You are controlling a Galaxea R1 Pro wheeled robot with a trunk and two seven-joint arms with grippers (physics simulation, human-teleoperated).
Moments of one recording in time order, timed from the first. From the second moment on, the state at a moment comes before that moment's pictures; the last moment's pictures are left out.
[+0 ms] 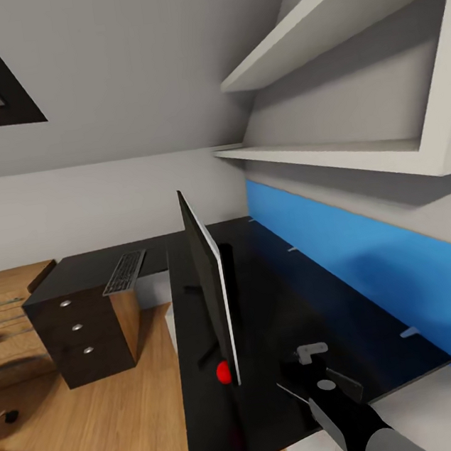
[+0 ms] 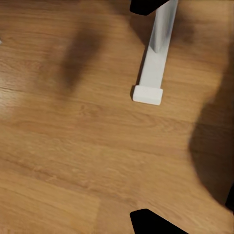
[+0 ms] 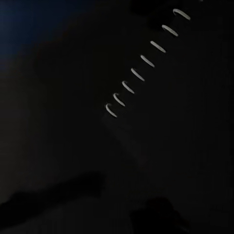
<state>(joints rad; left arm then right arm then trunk) -0.01 0.13 0.23 -0.68 0.46 0.14 -0.25 -0.56 0.09 0.22 -0.49 -0.12 -0.01 -0.16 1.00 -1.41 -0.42</state>
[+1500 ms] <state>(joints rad) -0.01 0.13 0.23 -0.68 0.46 0.14 -0.24 -0.56 0.10 0.22 -0.48 -0.13 -0.02 -0.16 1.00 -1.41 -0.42</state>
